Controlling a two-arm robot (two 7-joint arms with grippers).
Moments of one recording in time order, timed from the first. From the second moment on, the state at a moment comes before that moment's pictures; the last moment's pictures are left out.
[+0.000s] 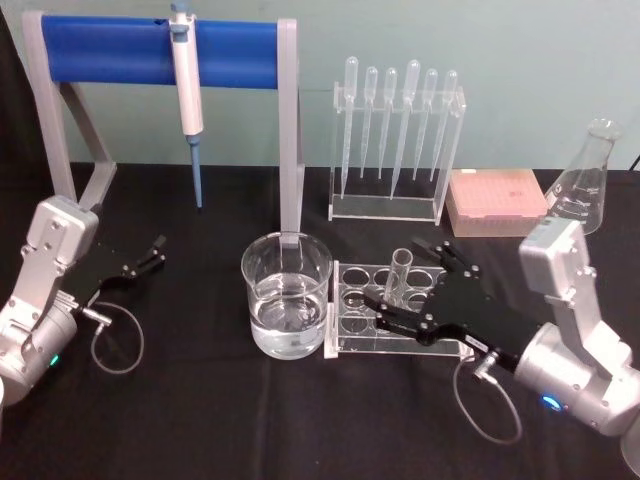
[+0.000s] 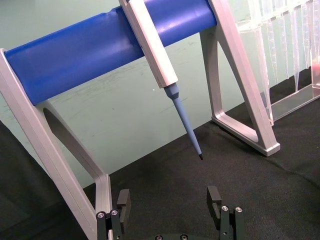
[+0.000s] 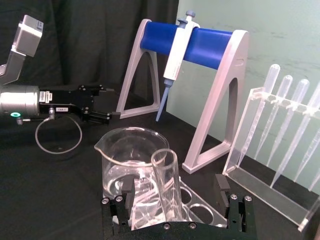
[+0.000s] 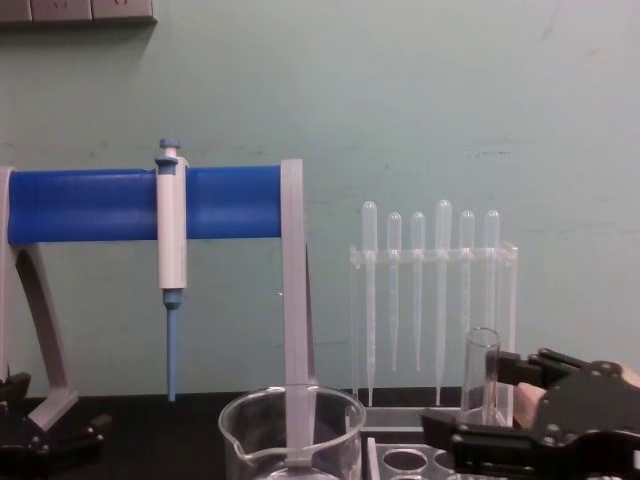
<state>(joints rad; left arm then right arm) -0.20 0.60 0.45 -1.41 -0.25 -0.12 0.03 0.11 0.56 -0.43 -1.68 0.34 -0.07 0.39</state>
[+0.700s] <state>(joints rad) -0.20 0.60 0.45 -1.41 -0.25 -0.12 0.03 0.12 0.51 -0.43 -1.65 0.28 -0.07 0.37</state>
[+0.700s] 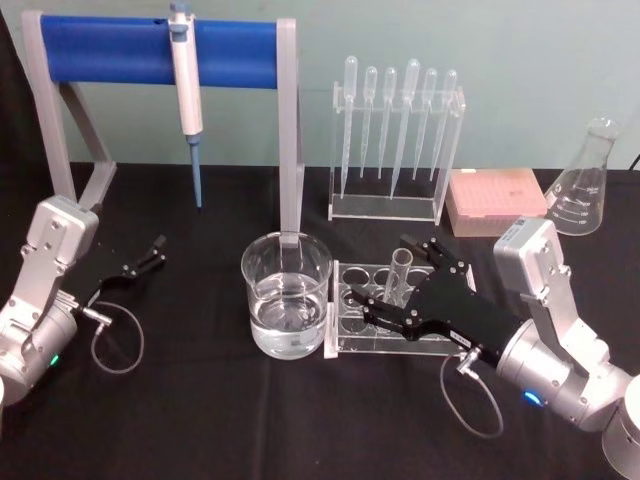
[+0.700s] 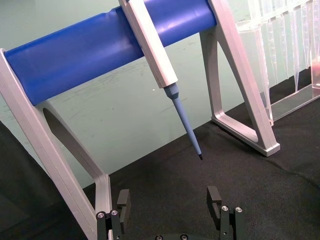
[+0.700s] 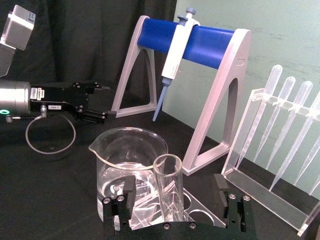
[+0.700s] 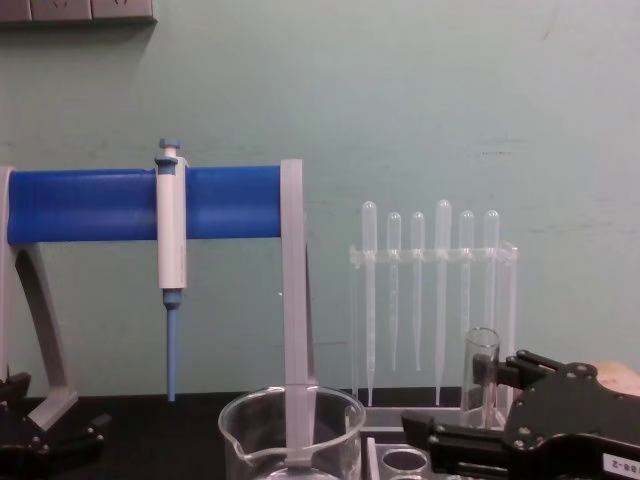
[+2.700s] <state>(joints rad) -0.20 0.60 0.45 -1.41 -0.25 -0.12 0.03 0.32 0.59 -0.41 -1.72 0.46 0.21 0.59</state>
